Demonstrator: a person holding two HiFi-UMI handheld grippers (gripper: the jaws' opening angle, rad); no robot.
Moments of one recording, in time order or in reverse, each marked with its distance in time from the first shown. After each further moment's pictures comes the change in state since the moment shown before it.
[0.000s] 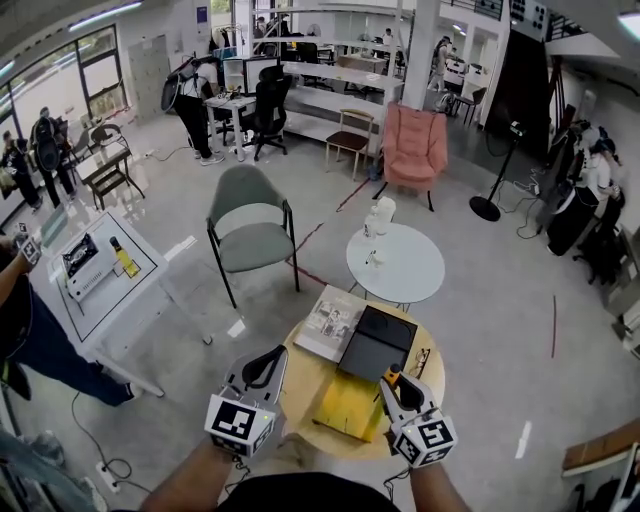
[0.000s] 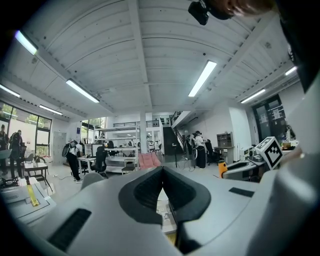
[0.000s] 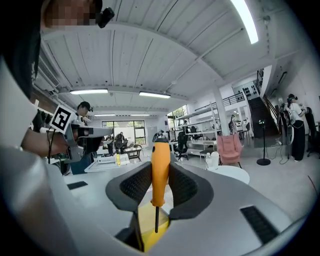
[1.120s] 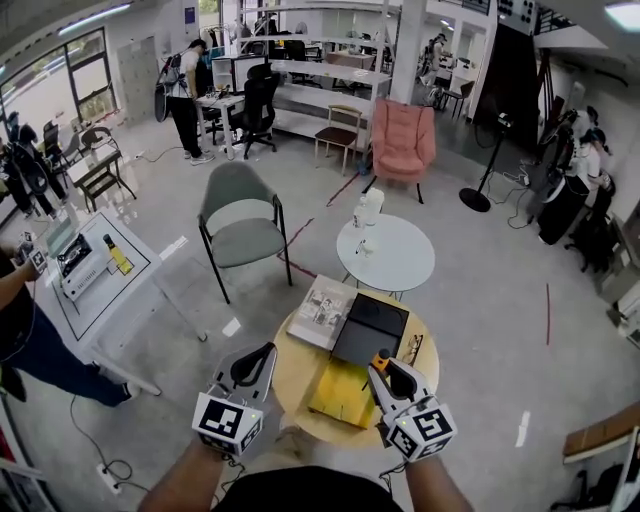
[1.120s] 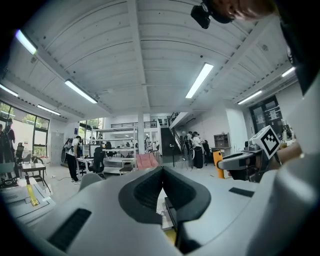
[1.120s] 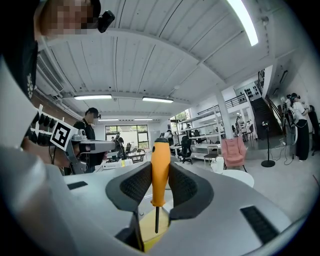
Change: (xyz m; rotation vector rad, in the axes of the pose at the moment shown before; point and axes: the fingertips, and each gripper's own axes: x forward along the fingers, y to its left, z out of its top) left arm -0.028 -0.016 -0.004 0.005 -0.012 -0.023; right arm -0.017 0.032 0.026 -0.002 -0.047 0.055
